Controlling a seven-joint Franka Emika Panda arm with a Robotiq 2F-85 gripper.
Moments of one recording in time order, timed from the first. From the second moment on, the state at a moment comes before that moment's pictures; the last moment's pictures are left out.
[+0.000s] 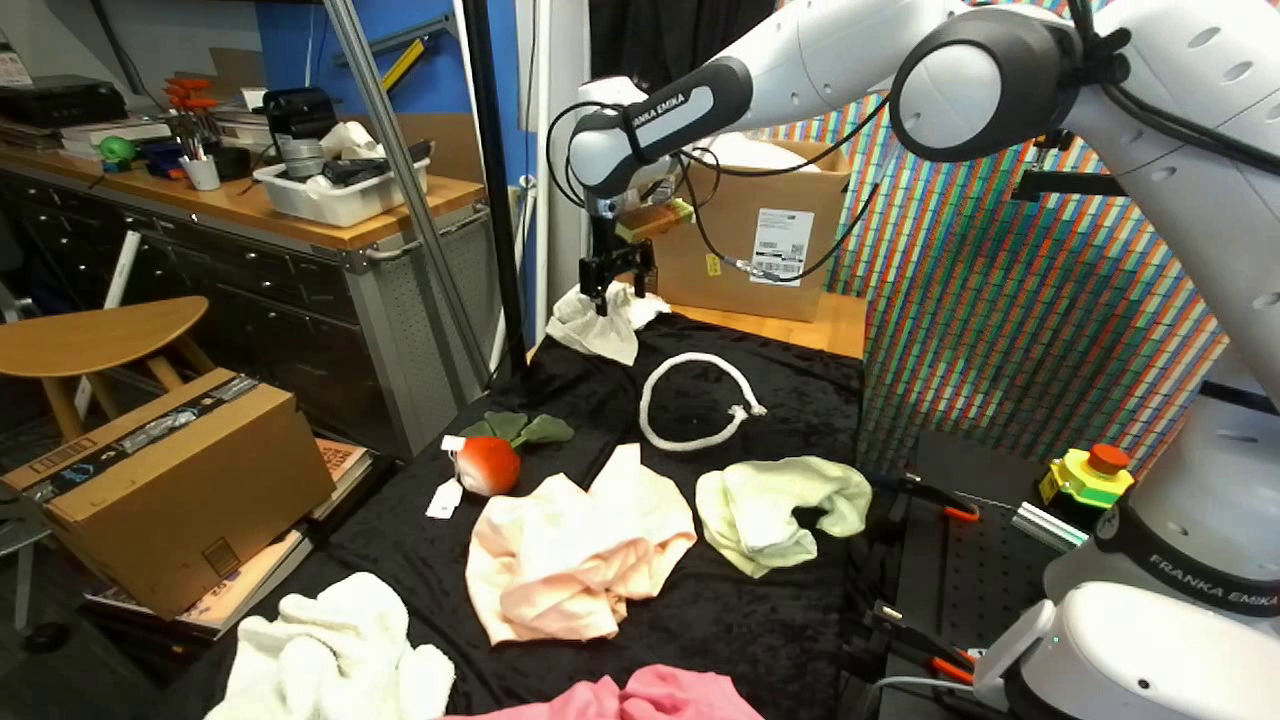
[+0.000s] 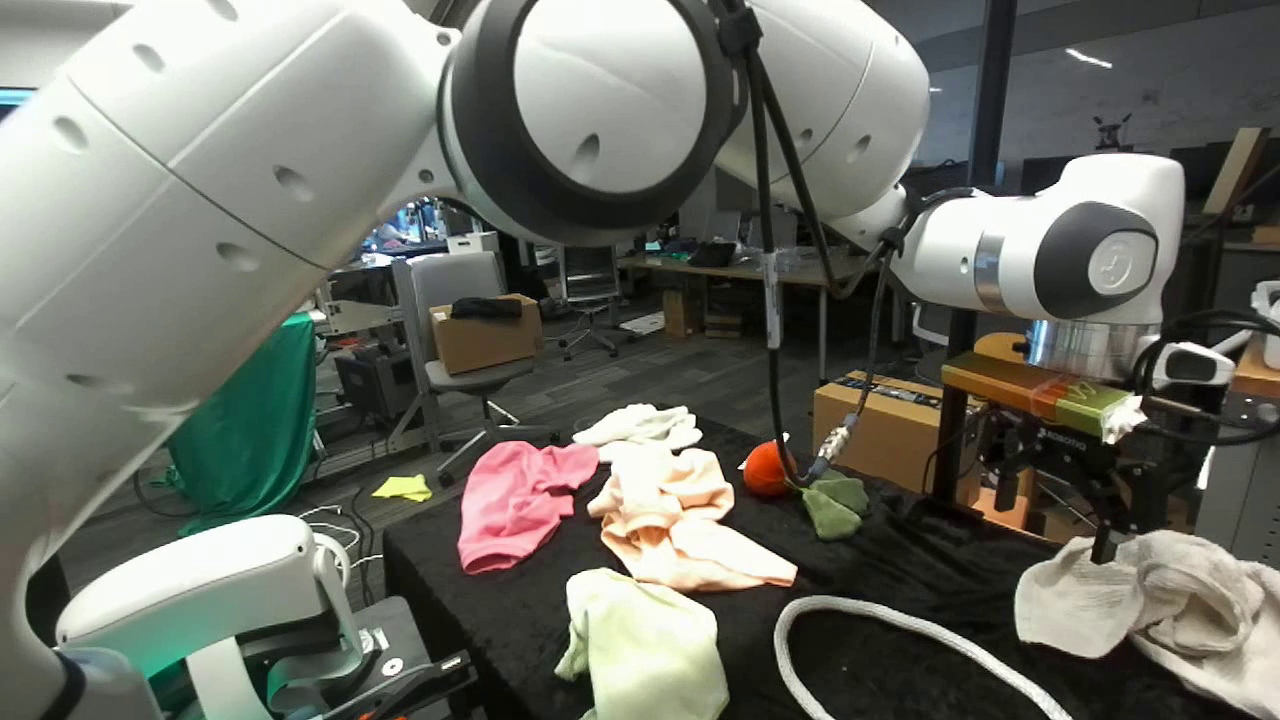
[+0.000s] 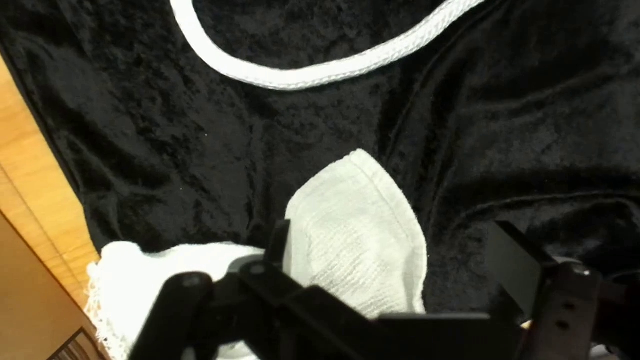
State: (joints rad) arm -0.17 0.89 -0.05 -1.16 -0.01 1.97 0.04
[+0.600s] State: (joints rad) arm -0.18 1.01 -0.07 -1.01 -0.01 2.06 0.15
